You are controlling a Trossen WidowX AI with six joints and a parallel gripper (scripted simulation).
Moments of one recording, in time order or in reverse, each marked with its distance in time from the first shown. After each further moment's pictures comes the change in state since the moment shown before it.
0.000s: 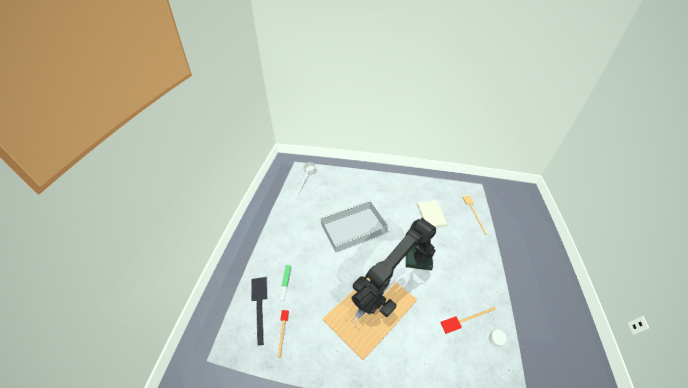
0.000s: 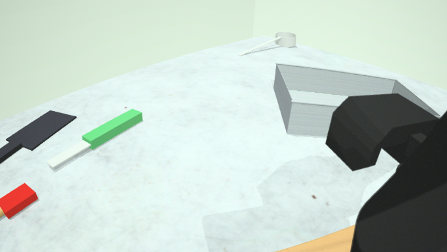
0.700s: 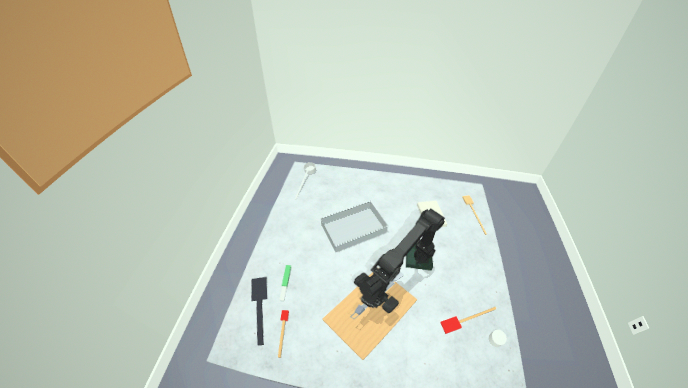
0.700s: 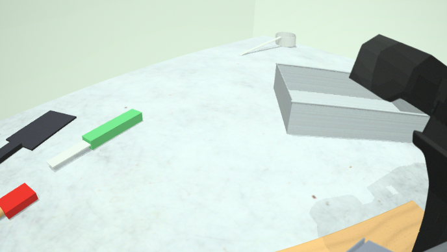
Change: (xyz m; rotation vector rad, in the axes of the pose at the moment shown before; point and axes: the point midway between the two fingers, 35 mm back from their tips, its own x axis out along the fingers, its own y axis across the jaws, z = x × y) arm -0.031 0.002 0.008 0.010 -0.263 -0.002
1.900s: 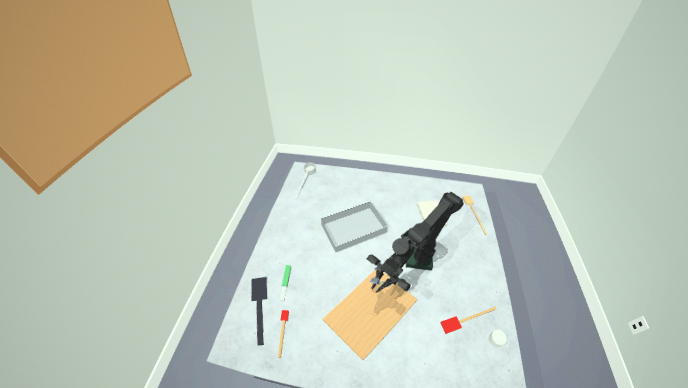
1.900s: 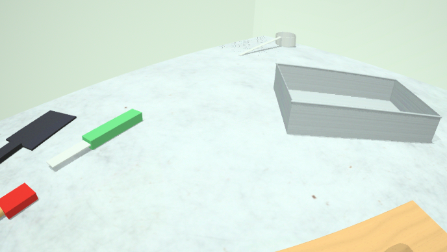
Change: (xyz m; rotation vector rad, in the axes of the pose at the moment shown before) arm -0.109 0.000 0.005 0.003 -0.779 0.000
